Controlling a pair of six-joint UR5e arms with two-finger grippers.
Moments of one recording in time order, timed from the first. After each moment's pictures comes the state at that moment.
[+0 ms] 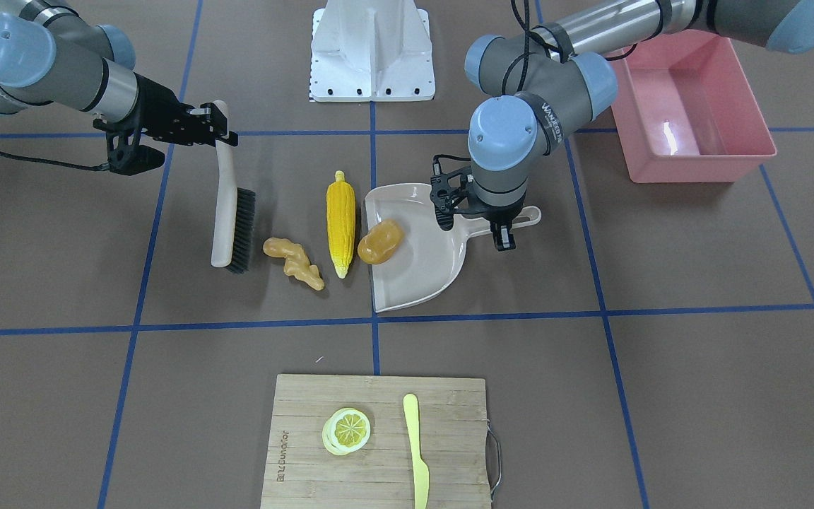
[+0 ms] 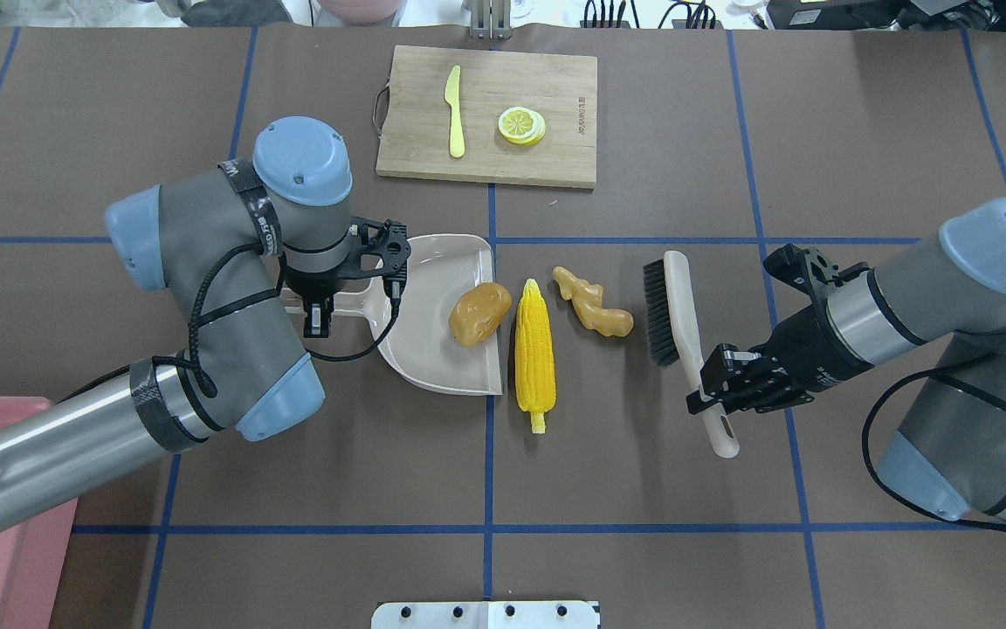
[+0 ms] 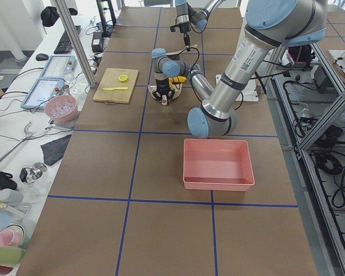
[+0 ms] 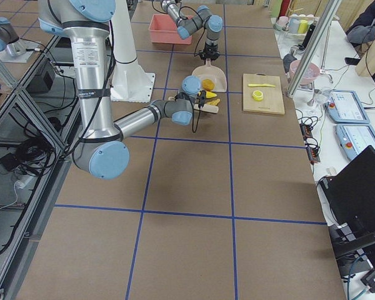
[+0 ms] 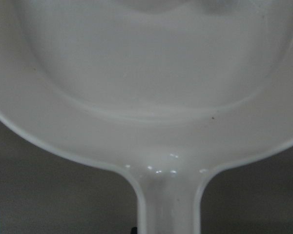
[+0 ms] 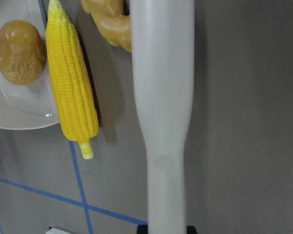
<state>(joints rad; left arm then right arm) -0.64 -2.25 -1.59 -1.34 -1.97 0.51 0.68 -1.47 1.84 -0.72 2.44 1.48</state>
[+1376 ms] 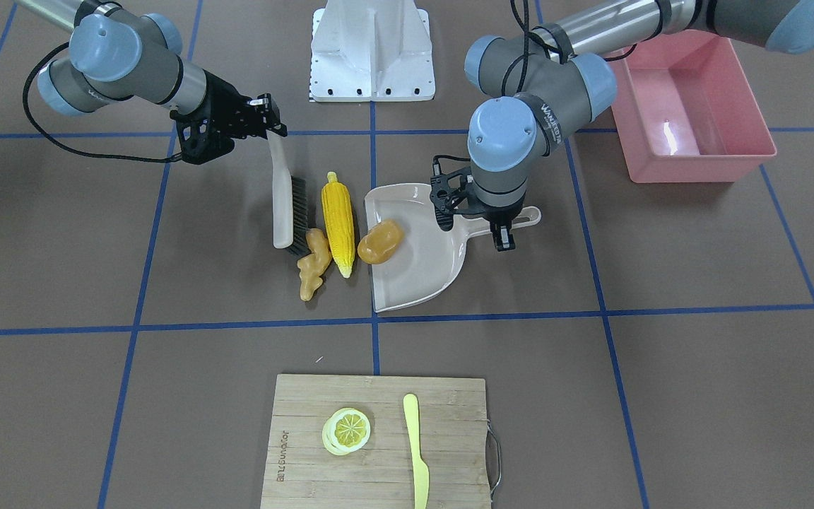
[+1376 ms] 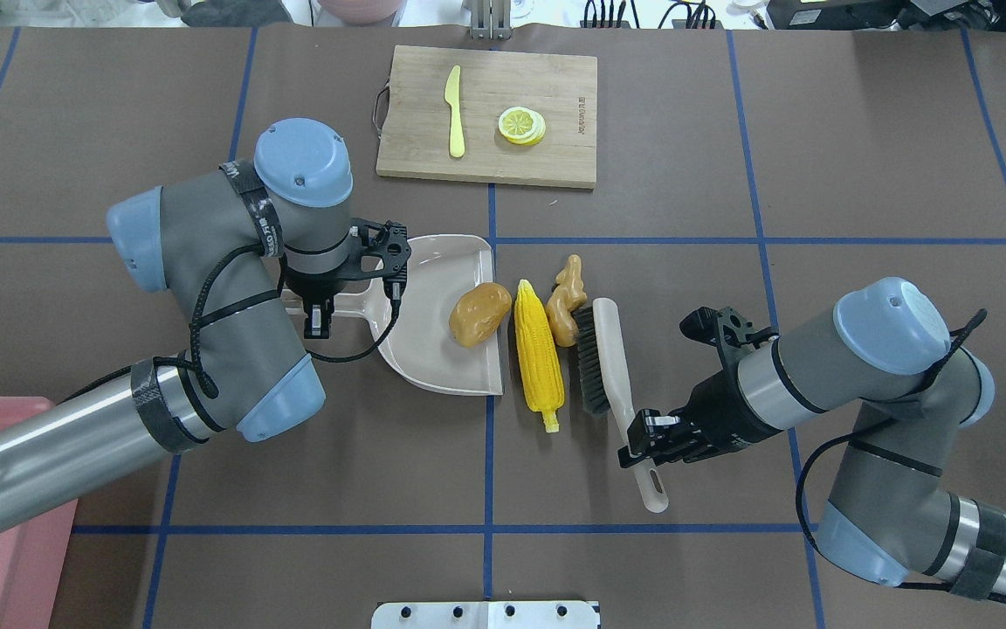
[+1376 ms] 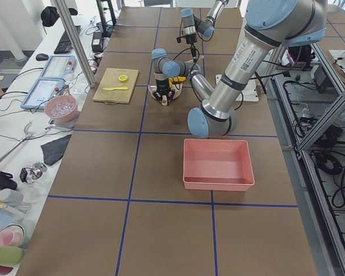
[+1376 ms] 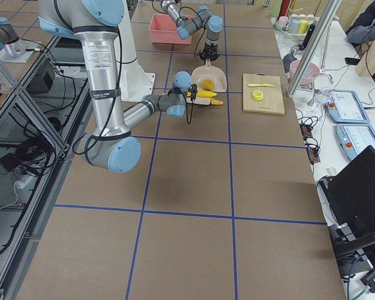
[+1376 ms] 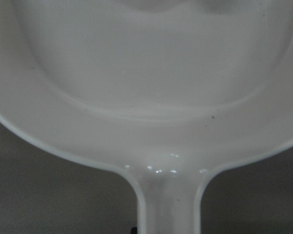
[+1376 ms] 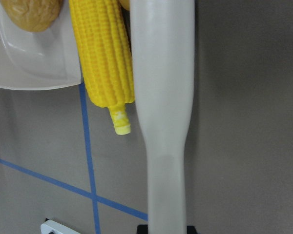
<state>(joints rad) -0.64 -2.25 -1.59 -1.34 -1.97 0.50 0.50 -1.39 1.82 -0.73 2.27 1.47</state>
